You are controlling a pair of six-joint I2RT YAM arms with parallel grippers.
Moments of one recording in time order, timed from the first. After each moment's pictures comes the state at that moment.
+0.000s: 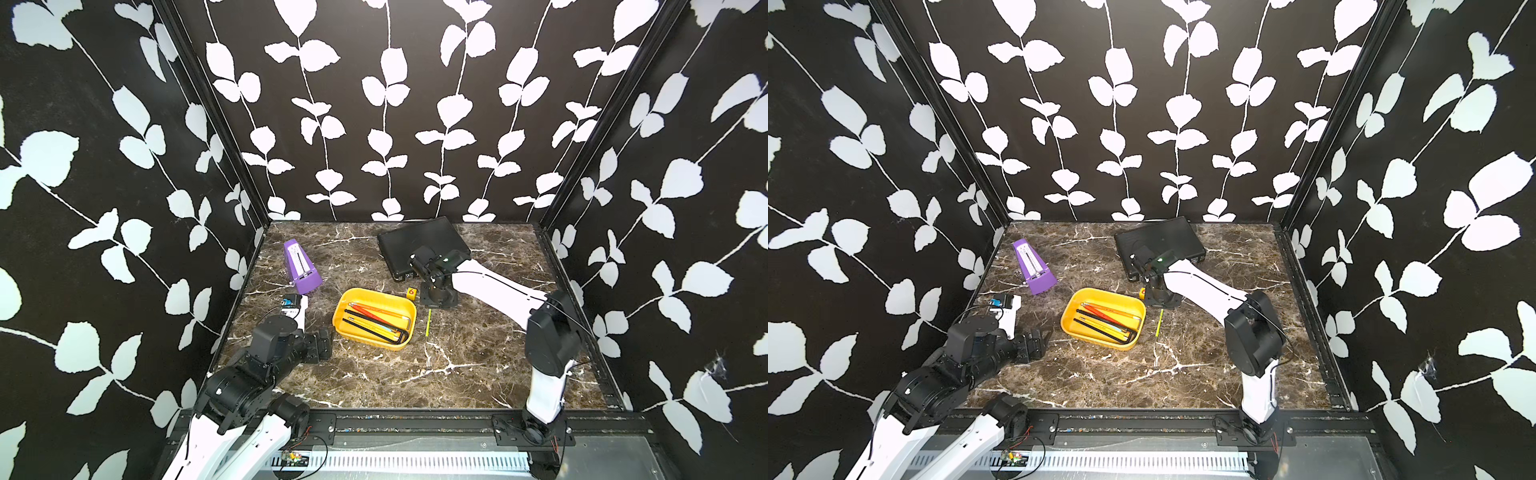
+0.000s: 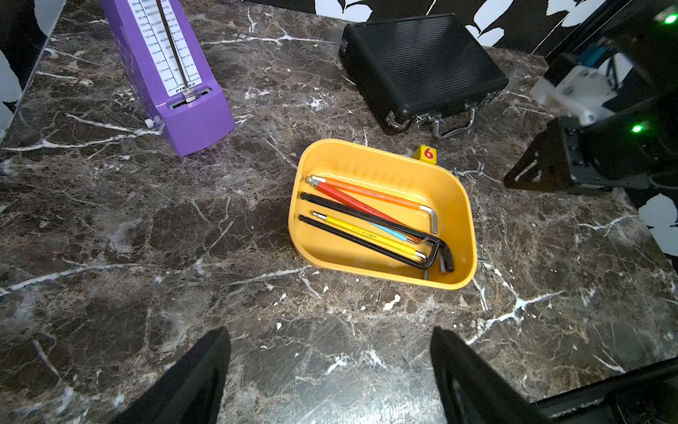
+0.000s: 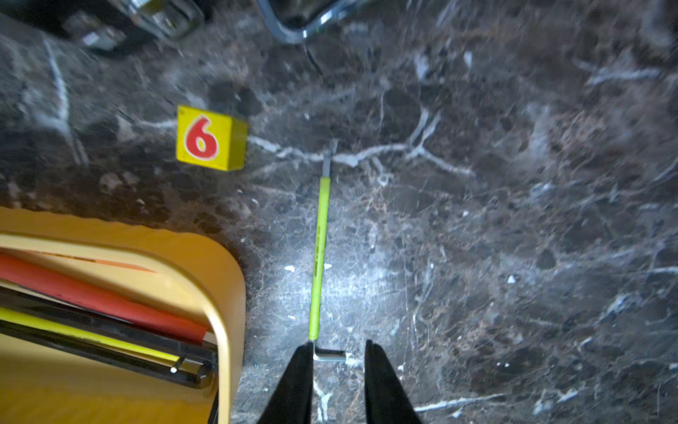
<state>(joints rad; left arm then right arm) -0.53 0.48 0.84 -1.03 -0.11 -0.39 0.74 1.91 1.59 -1.13 0.10 0.83</state>
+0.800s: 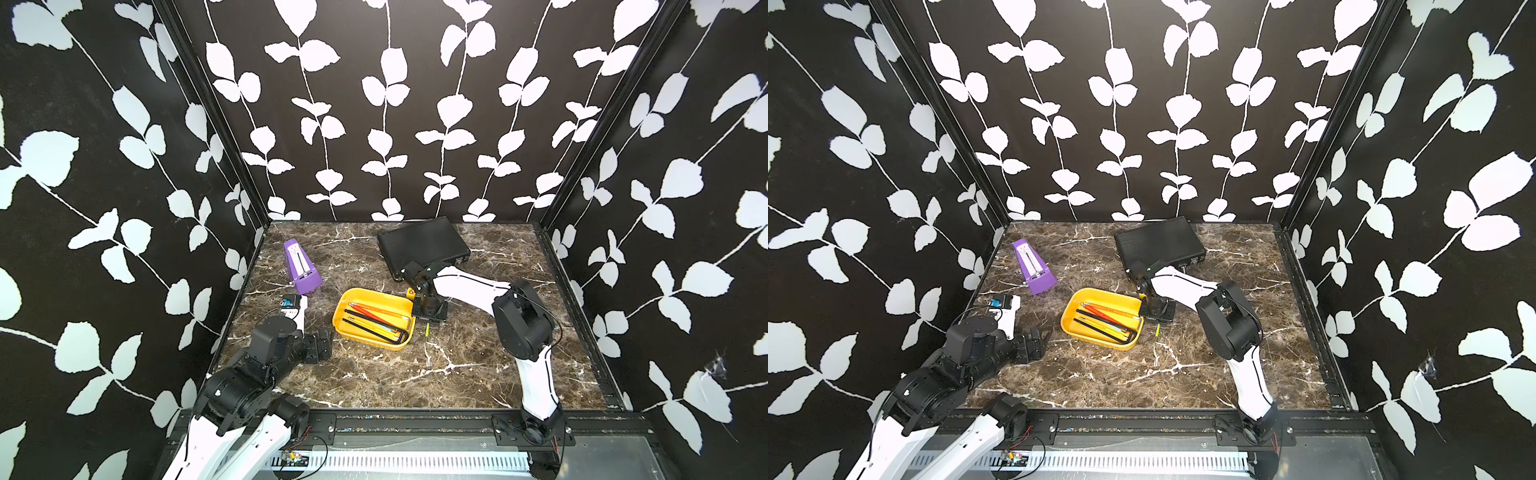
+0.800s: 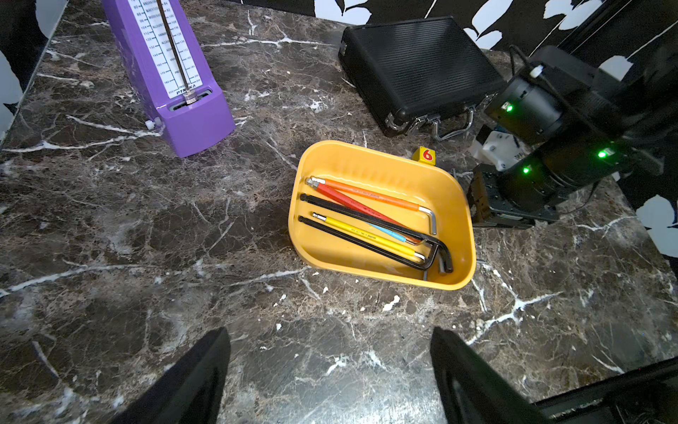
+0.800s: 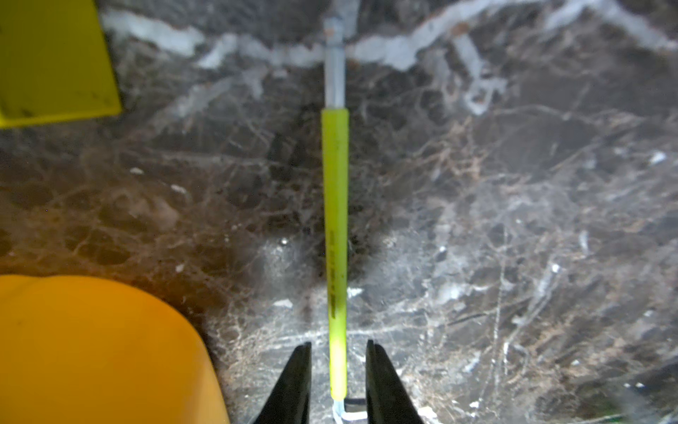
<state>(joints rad) -0.53 0.47 0.84 -1.03 -0.11 -0.39 0.73 2.09 1.56 -1.06 -0.04 0.92</state>
